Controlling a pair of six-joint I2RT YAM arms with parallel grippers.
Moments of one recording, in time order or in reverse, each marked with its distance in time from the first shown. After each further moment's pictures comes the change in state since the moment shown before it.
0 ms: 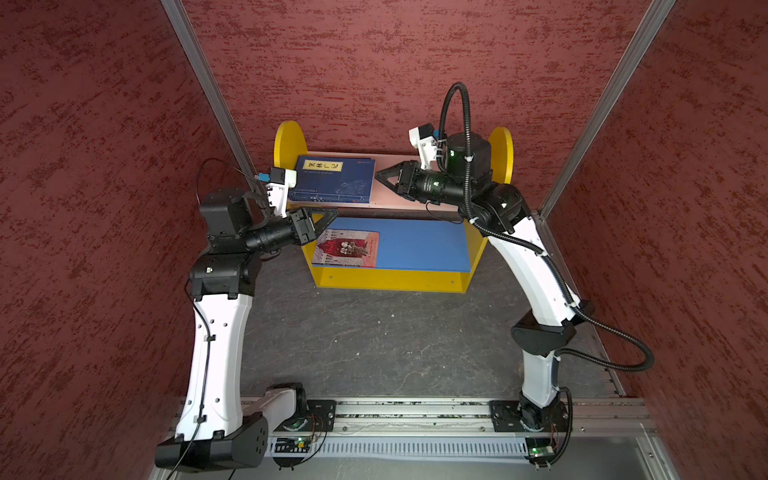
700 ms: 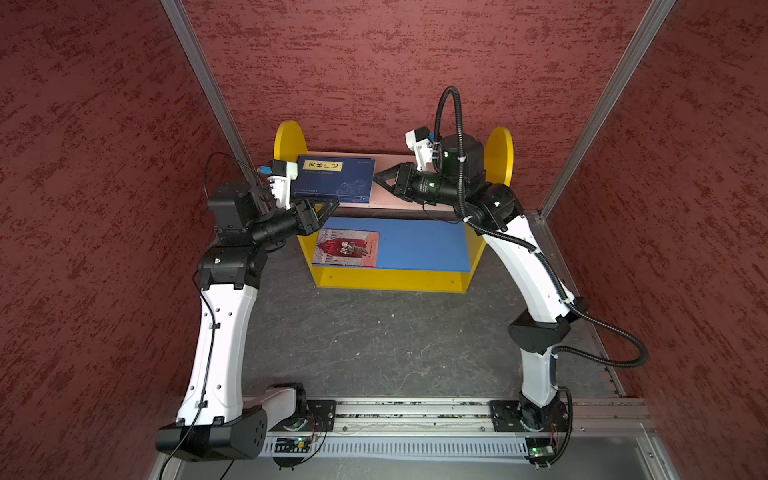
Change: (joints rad) left arm -0.016 0.051 0.002 0.077 -0.080 -0.009; right arm 0.004 0.028 -0.001 0.004 -0.001 -0.001
